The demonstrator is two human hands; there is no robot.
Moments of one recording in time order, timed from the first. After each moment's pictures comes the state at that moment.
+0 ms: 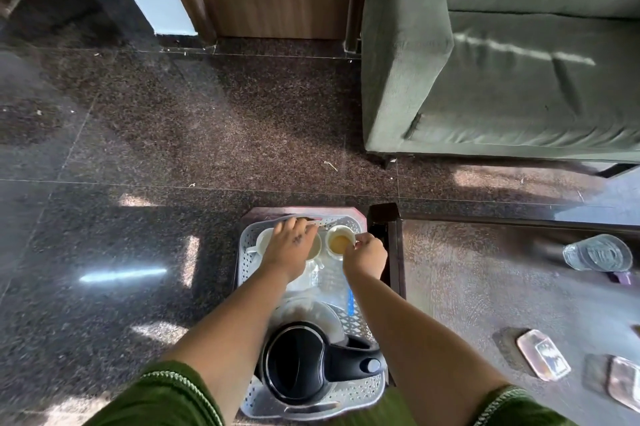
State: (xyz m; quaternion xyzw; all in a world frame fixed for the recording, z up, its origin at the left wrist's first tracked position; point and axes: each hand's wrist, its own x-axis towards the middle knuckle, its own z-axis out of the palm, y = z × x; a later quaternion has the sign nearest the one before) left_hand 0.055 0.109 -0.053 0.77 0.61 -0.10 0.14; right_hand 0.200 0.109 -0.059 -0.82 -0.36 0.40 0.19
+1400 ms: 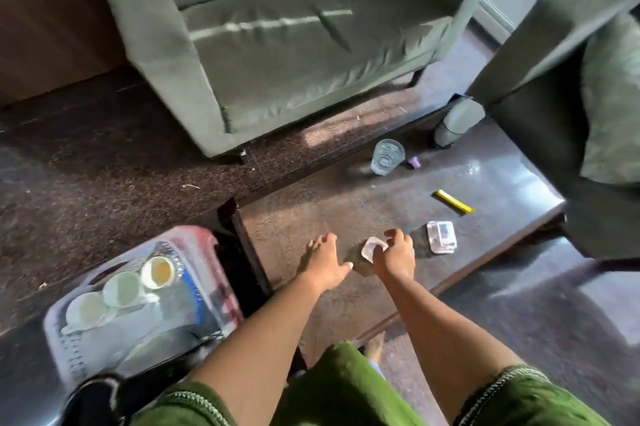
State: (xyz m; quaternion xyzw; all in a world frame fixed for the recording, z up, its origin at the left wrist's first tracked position) left_hand 0.430 0.019 -0.028 0.75 0.51 -0.12 0.40; right_hand 0.564 -0.046 -0.053 -0.92 -0.20 0.27 0.21
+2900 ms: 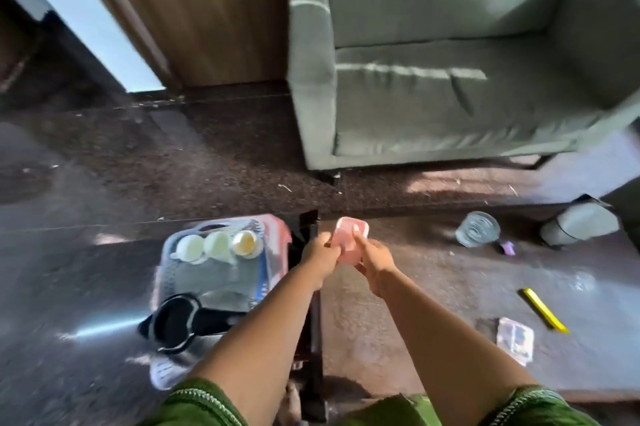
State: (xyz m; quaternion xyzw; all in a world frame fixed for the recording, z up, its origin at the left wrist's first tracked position) left_hand 0.354 0.061 0.027 0.42 0.72 0.18 0.52; right_hand 0.471 0.060 0.009 -0.67 -0.18 0.65 0.33
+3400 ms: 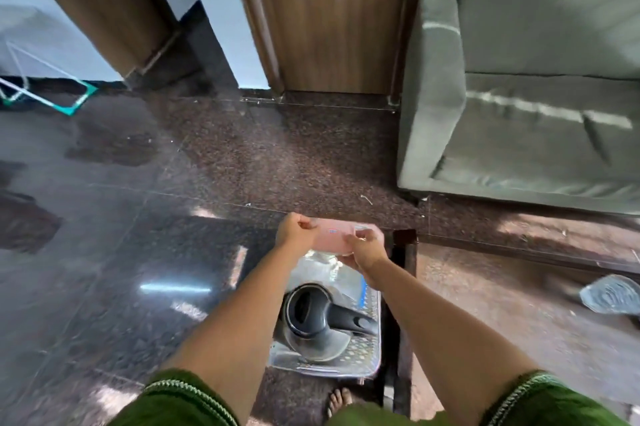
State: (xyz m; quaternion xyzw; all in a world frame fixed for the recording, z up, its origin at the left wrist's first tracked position) left_hand 0.073 0.056 0.087 0.33 0.83 0.27 0.36; right_hand 0.212 0.075 0.047 -0.59 -0.26 0.71 0.28
